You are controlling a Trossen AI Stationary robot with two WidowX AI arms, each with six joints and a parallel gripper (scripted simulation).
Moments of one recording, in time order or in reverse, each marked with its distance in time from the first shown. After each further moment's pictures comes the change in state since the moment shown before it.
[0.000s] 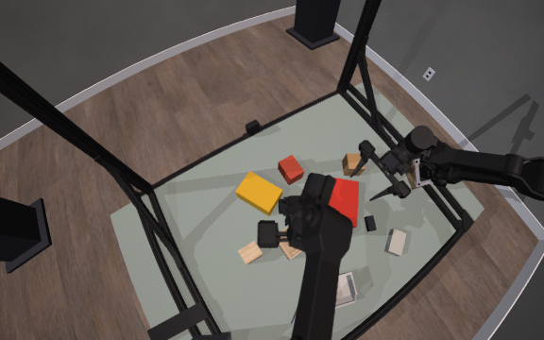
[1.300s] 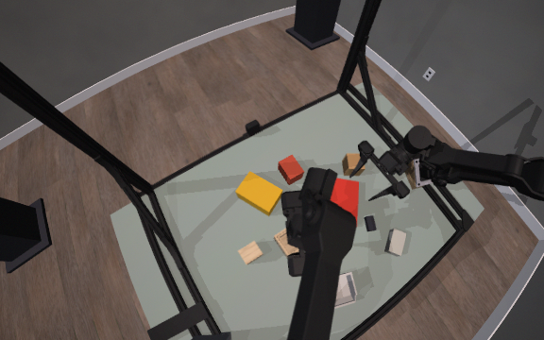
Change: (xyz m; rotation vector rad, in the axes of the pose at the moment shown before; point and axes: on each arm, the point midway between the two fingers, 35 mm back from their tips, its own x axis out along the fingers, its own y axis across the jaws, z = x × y) left arm 0.002 -0.001 -0.003 0.029 0.023 -0.004; right arm -0.023 0.002 0.001 1.475 -0.006 0.001
